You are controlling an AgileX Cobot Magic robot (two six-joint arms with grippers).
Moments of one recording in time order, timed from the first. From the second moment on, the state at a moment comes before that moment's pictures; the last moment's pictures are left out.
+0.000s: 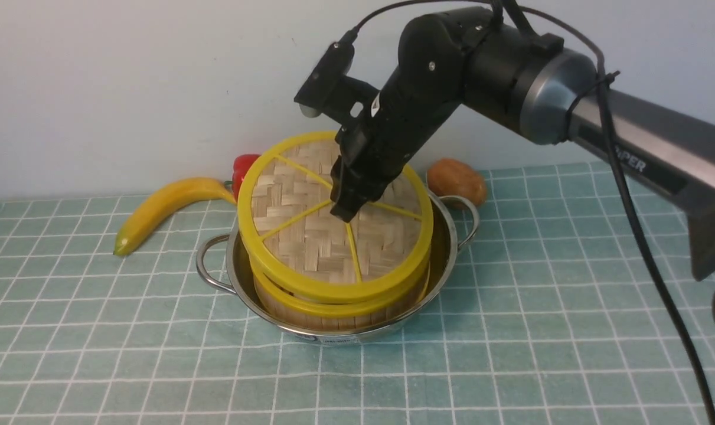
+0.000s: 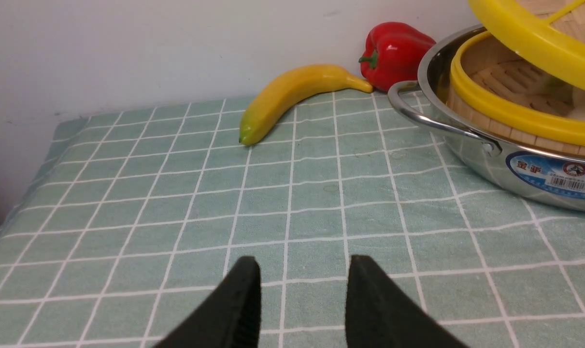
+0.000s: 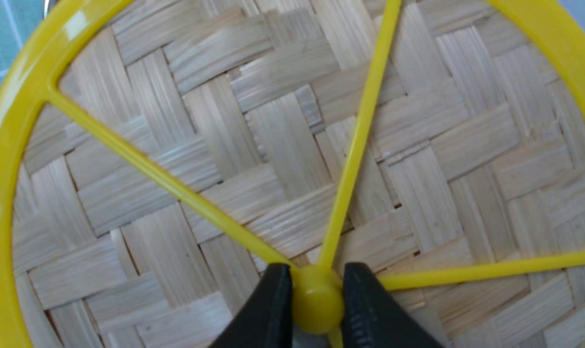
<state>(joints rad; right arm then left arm) 0.62 2.23 -2.14 0.20 1.09 -0.53 0.09 0.00 0.01 -0.09 0.34 0.21</state>
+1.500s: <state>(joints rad) 0.62 2.23 -2.21 0.16 1.18 -0.42 0.09 0.00 0.01 -0.09 0.34 0.21</state>
